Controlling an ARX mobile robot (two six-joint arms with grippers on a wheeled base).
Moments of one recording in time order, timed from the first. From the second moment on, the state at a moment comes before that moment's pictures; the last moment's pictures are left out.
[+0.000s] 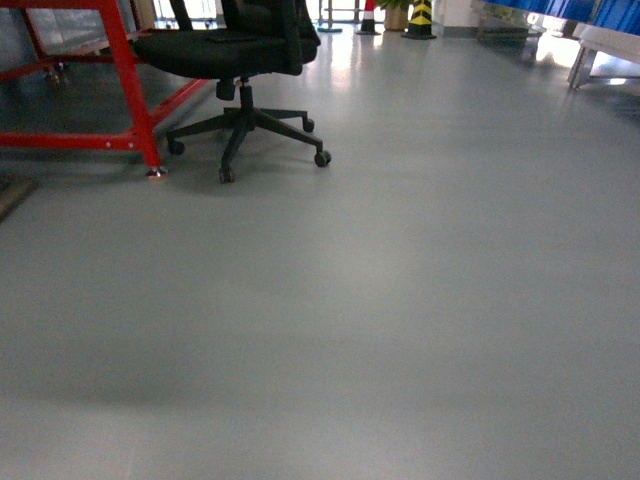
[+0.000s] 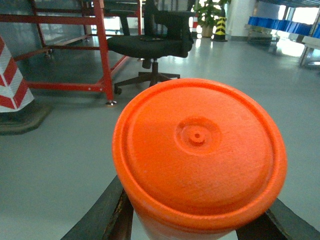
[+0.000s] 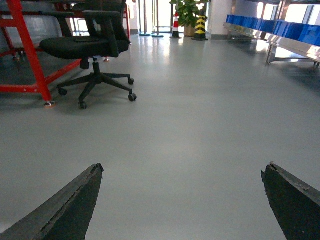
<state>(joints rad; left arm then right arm) 0.00 0.01 0.01 -0.01 0.00 -0.01 0.00 0.00 0.01 0.00 0.00 0.00</state>
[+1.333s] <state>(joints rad) 0.00 0.01 0.01 -0.01 0.00 -0.01 0.00 0.00 0.01 -0.01 0.00 0.00</state>
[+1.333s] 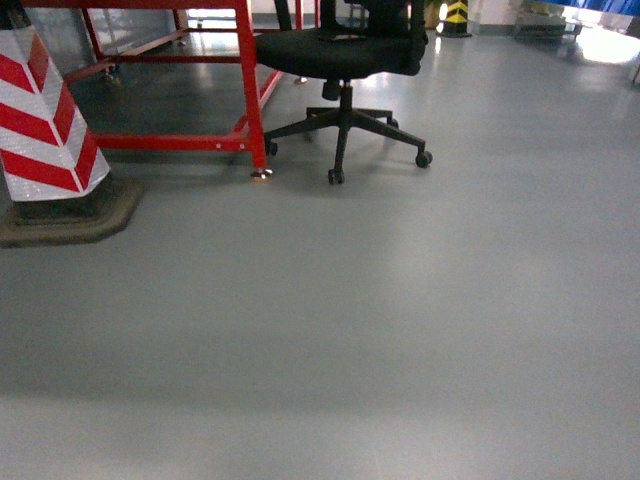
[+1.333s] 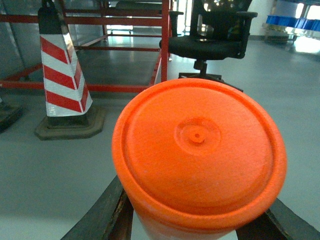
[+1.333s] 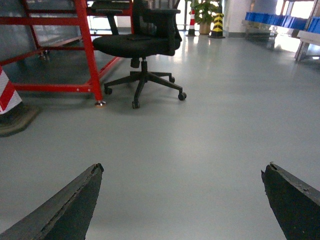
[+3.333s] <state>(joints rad) 0.00 0.01 0.01 0.00 0.00 -0.01 0.00 0.00 0.01 0.00 0.00 0.00</state>
